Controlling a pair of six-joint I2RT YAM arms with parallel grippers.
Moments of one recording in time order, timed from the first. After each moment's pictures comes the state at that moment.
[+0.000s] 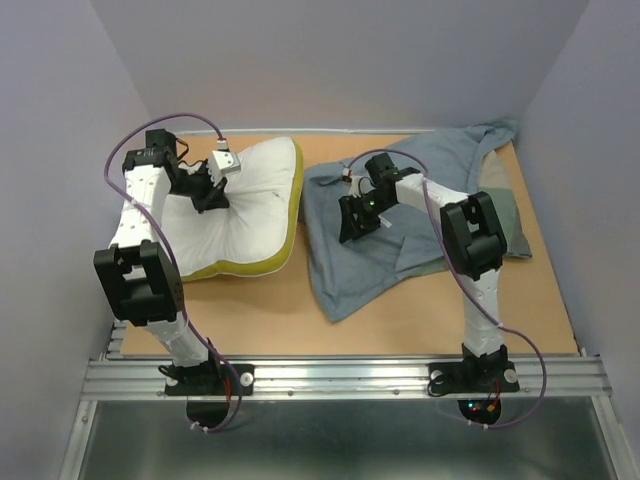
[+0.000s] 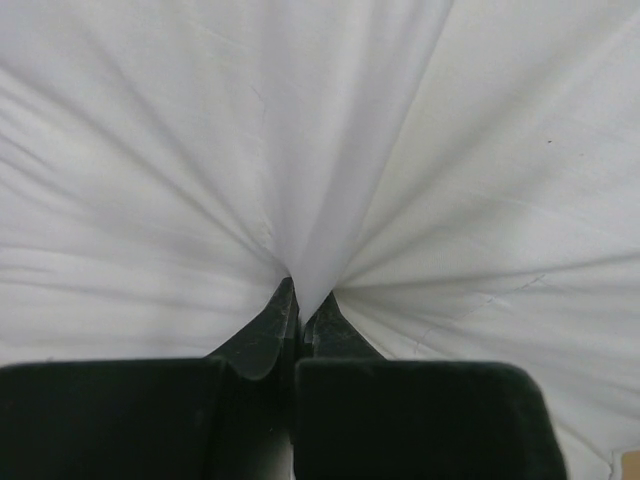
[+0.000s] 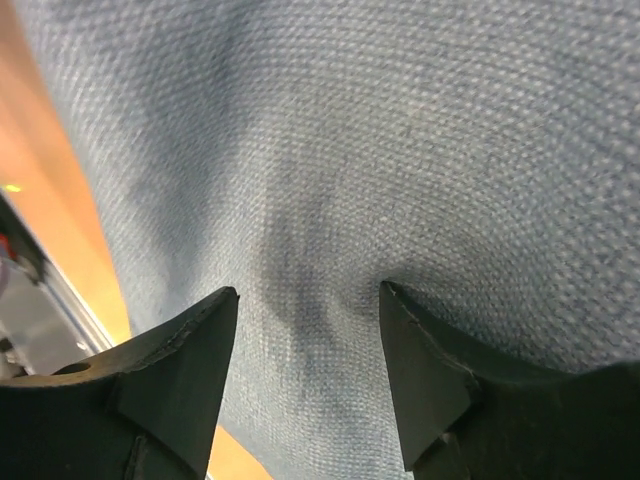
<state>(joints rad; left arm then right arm) 0.14 1.69 1.57 -1.11 0.77 1.19 0.40 2.17 1.63 -0.68 -0.61 -0.02</state>
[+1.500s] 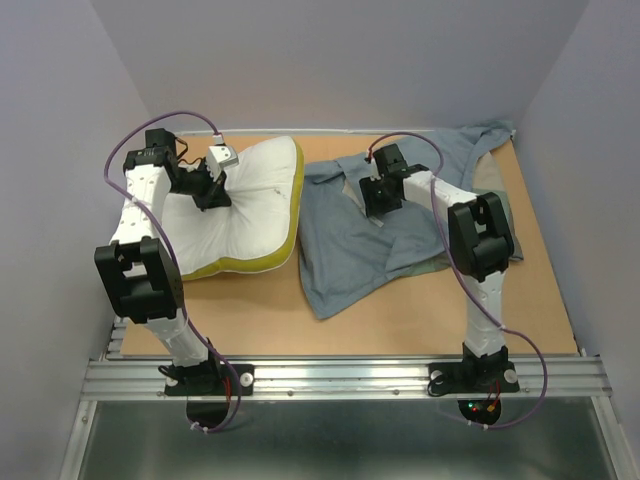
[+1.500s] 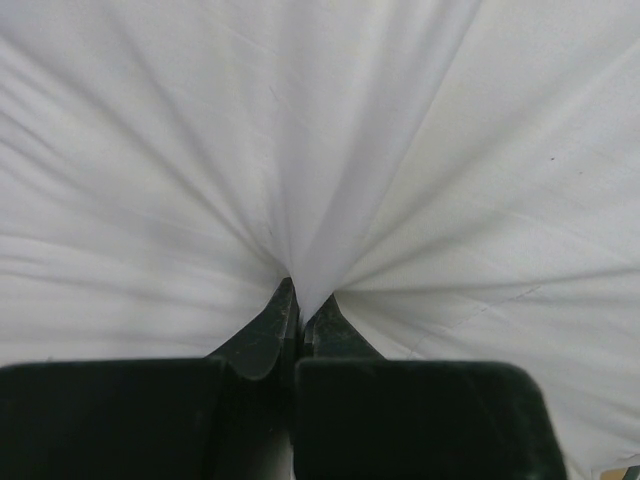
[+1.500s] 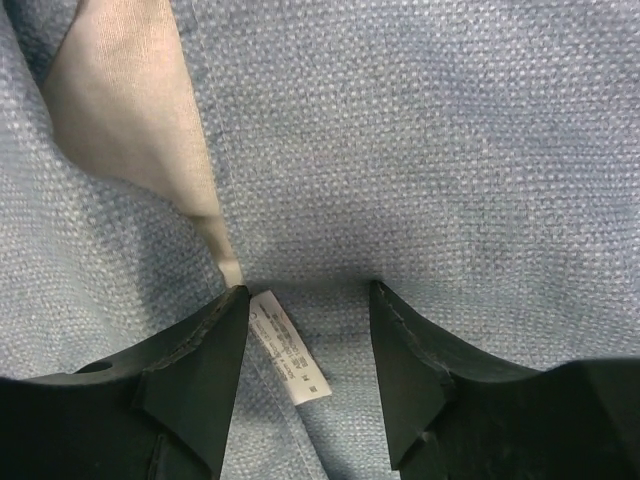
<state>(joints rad) 0.15 1.71 1.57 -1.07 0.82 1.07 0.38 2.14 1.63 -0.51 -0.04 0.10</state>
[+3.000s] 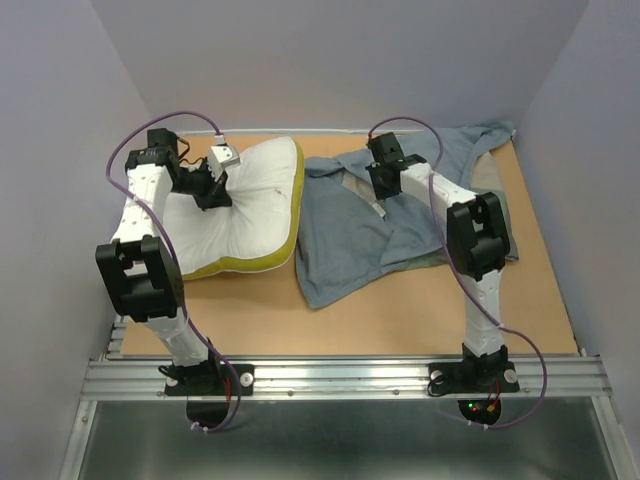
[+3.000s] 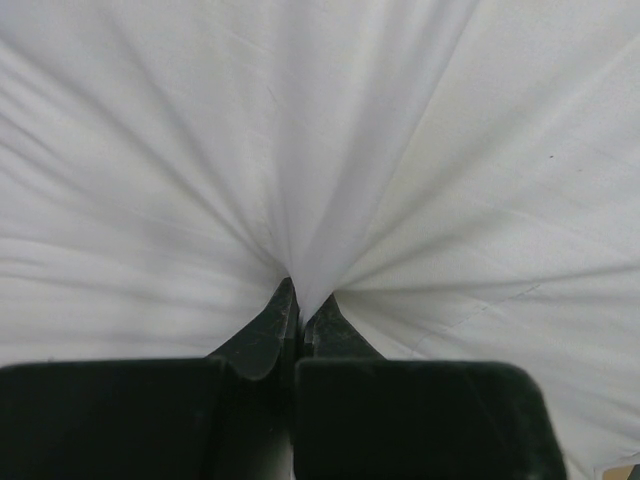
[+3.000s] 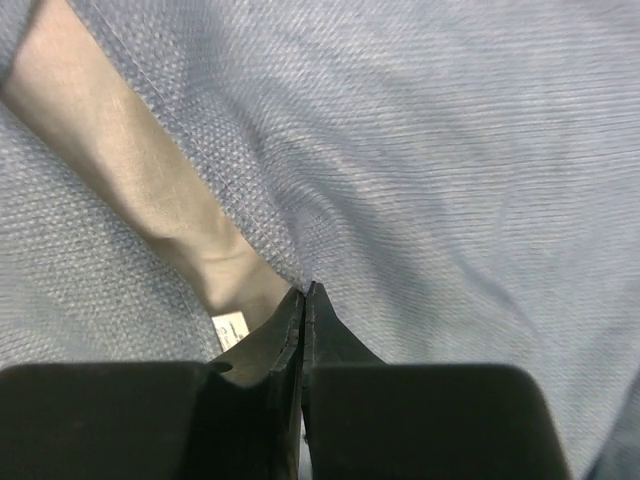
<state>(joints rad) 0.15 1.72 1.57 -1.06 0.81 1.06 0.40 2.18 1.76 -0.54 0.25 0.05</state>
